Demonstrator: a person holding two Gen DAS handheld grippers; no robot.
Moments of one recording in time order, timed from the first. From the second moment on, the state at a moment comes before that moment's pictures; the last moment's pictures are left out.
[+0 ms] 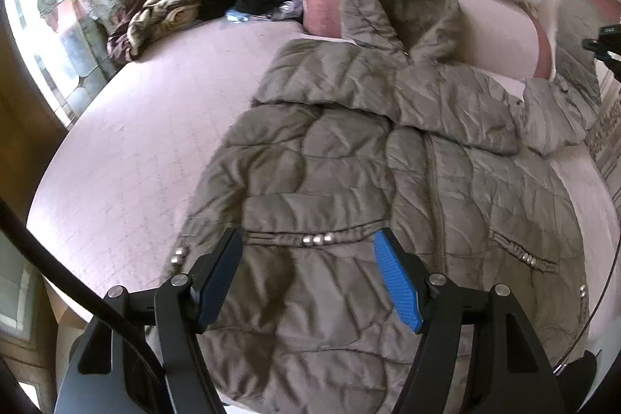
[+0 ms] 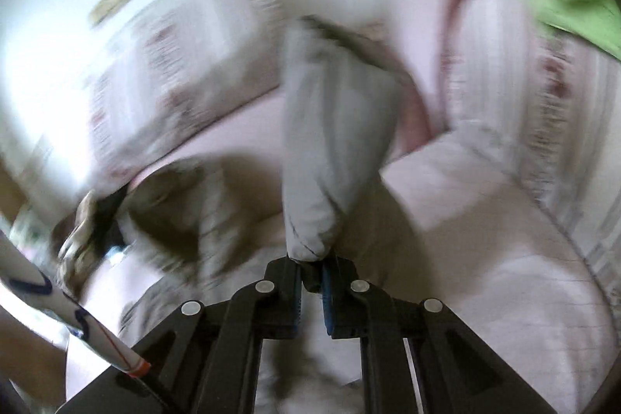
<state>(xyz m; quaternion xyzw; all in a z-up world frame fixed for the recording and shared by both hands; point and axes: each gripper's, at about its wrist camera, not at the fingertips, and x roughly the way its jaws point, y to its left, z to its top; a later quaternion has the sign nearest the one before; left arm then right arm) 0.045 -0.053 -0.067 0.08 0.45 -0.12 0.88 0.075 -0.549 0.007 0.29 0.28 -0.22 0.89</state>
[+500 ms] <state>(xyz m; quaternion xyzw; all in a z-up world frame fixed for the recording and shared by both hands) 0.068 0.001 -0.055 0.05 0.44 -0.08 0.90 0.186 -0.356 -0.145 0.23 0.46 -0.11 0.85</state>
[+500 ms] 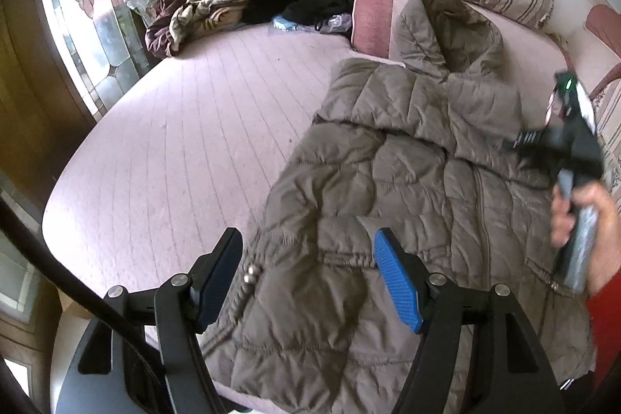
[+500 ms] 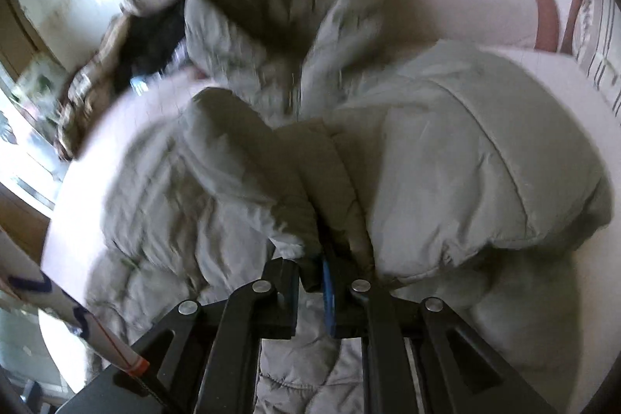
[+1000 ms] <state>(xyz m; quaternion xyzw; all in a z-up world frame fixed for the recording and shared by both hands) 0.157 -0.084 -0.061 0.02 0.47 -0.16 0.87 0.103 -0.347 -0.109 0.14 0.42 -0.10 0.89</state>
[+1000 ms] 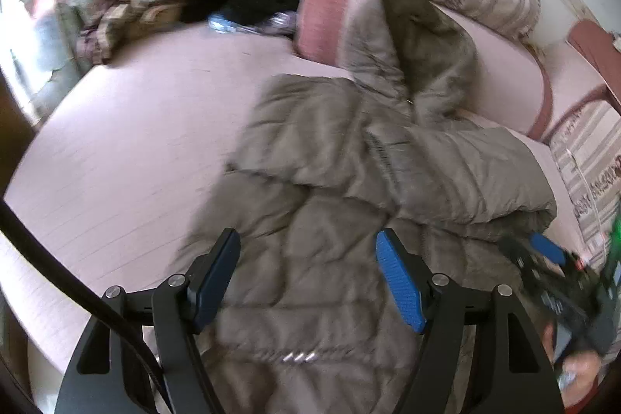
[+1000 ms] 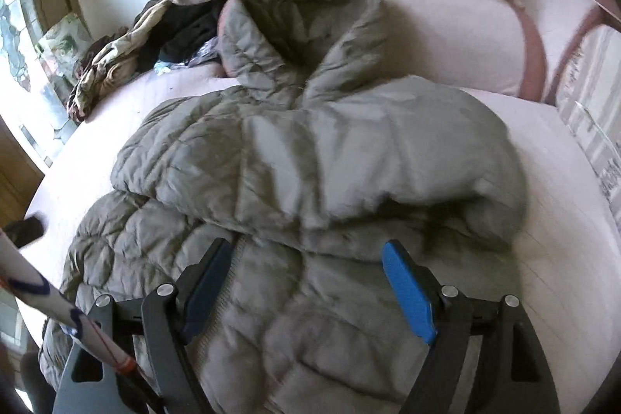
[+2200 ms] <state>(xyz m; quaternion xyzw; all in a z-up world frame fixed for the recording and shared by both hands) 0.314 -0.126 -0.127 0.03 0.53 -0.13 0.83 0.162 -0.420 -0.147 0.15 0.45 -0.19 0.86</state>
